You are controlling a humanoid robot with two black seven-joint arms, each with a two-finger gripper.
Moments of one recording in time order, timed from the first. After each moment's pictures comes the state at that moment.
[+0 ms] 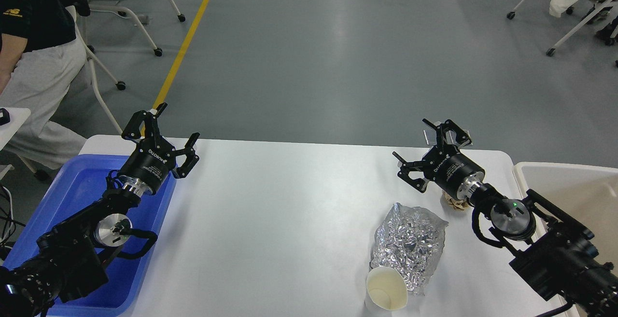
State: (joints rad) left arm -0.64 0.33 -0.61 -0.46 0.08 -0.61 -0.60; right arm 0.60 -0.27 0.82 0.74 0.13 0.33 -0.02
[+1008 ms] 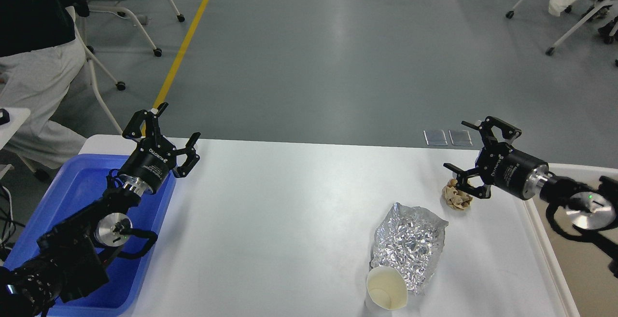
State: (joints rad) left arm -0.64 0.33 -0.61 -0.46 0.08 -0.61 -0.60; right arm 0.67 -0.69 0.52 1.01 0.10 0.30 -0.03
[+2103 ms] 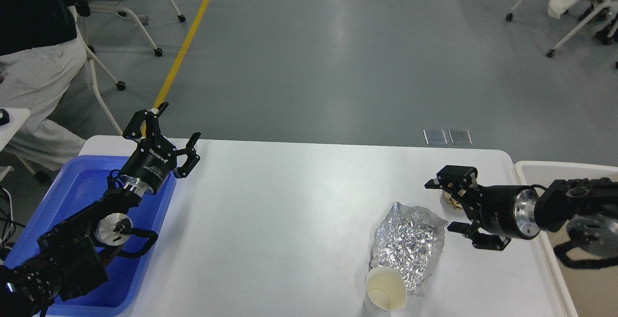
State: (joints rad) left arm -0.64 0.33 -0.61 -0.46 0.08 -0.62 -0.60; right arm 1.57 -0.84 -0.74 1.72 0.11 -0.14 0.09
